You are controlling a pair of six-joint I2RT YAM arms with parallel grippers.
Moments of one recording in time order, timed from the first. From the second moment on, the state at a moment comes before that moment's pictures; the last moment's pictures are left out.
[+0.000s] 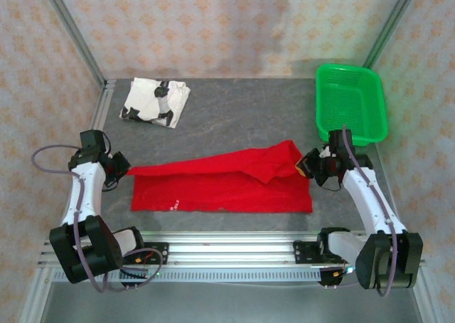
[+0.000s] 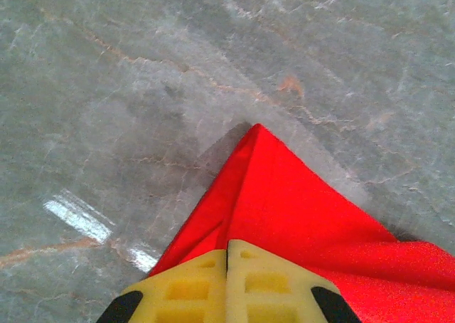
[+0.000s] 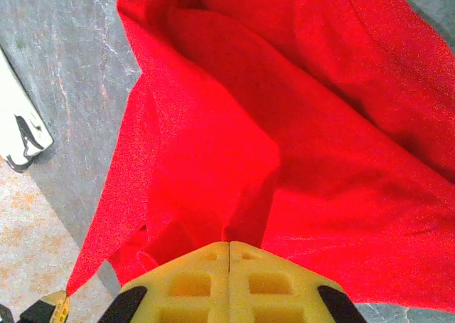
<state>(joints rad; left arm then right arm) 0.41 1.17 0.83 -0.86 0.11 -0.44 0.00 1.07 0.77 -0.80 -0.50 0.87</state>
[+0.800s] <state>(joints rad) 0.39 1.26 0.81 -0.90 0.01 -0.52 0.00 0.91 0.62 -0.84 -0.51 0.90</state>
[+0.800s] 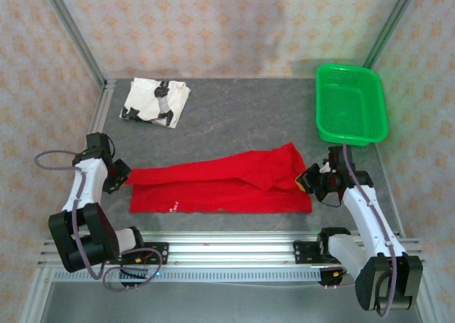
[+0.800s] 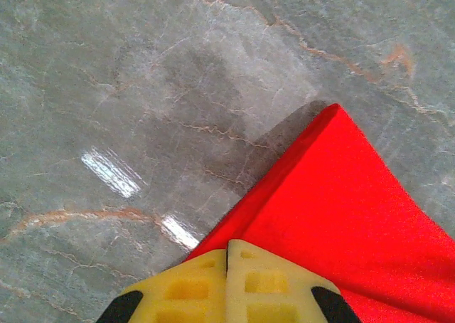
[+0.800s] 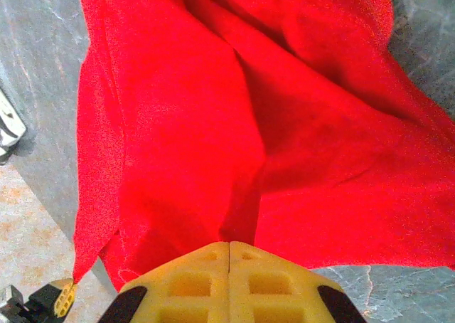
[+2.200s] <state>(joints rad) -0.70 1.19 1.10 -0.76 0.00 -0.70 0.30 0.97 0.73 -0.95 -0.44 0.68</state>
